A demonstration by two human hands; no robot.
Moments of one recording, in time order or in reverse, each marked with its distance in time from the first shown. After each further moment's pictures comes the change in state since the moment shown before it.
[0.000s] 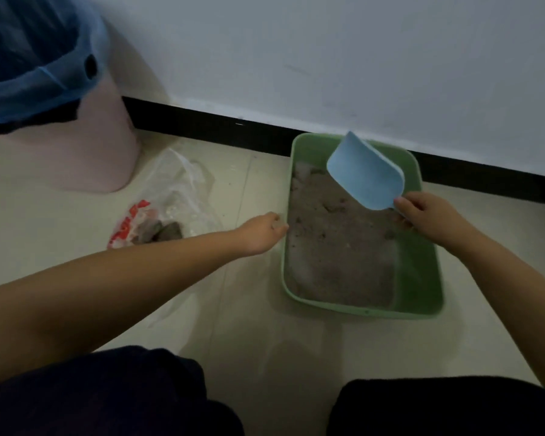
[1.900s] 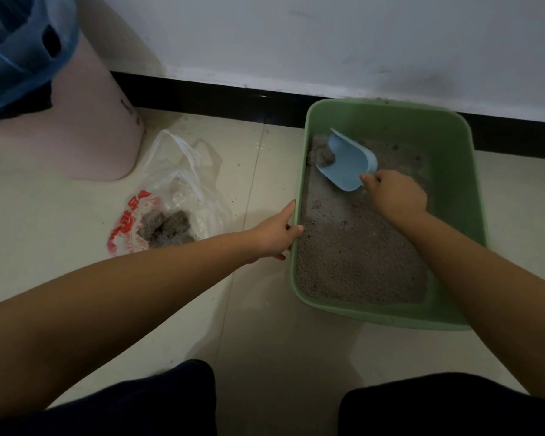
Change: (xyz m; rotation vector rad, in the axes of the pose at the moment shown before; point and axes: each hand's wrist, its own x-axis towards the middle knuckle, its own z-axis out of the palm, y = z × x) left_hand 0.015 0.003 0.020 -0.408 -0.175 -0.217; right_hand 0.095 -0.003 0.104 -0.247 0.050 0.081
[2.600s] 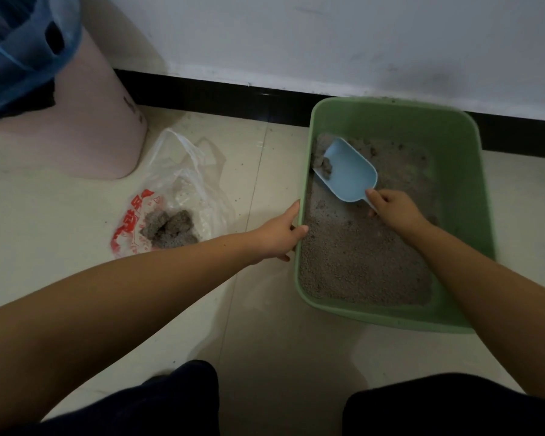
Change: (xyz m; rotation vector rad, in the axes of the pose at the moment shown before) left_hand -0.003 0.001 -0.001 -0.009 -0.009 0.006; right_hand -0.015 0.016 0.016 0.539 -0.228 0.019
